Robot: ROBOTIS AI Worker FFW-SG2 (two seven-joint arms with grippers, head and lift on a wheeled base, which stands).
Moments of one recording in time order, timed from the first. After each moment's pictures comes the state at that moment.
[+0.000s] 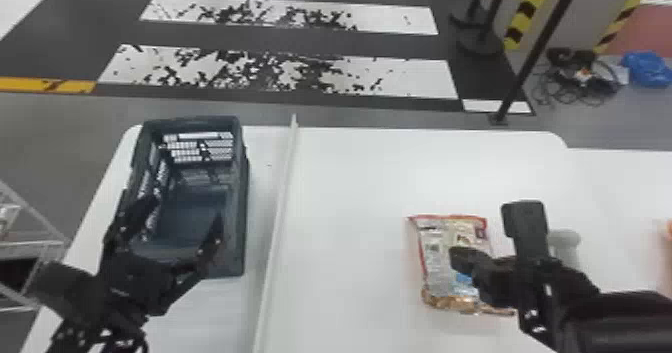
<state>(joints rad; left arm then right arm) 0.60 0.15 0.06 -1.89 0.11 -0.25 -0.27 0.34 -0.13 -0.05 -2.03 0.06 0.95 0.34</state>
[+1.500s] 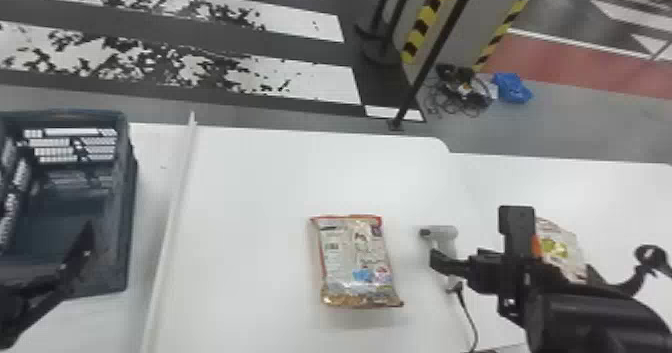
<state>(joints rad) 0.60 0.14 0.06 -1.88 0.12 -0.25 -0.25 0.31 -0.23 -0.40 -1.87 -0.01 0.90 0.36</state>
